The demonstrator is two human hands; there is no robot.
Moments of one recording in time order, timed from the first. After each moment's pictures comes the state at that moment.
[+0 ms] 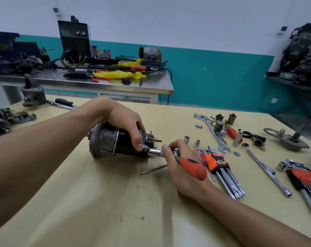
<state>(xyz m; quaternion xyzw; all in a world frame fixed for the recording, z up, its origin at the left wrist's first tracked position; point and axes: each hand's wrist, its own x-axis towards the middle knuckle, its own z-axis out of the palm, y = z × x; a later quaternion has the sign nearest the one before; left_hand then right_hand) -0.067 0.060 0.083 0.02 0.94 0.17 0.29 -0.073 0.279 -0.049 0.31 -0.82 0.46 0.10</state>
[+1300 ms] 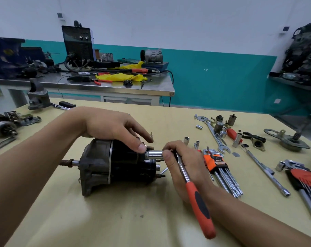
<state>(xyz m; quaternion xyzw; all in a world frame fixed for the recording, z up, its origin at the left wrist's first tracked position) -0.004 0.067 0.089 0.06 0.91 0.32 0.24 -0.054 0.288 -0.031 0.43 -0.74 0.49 0.17</state>
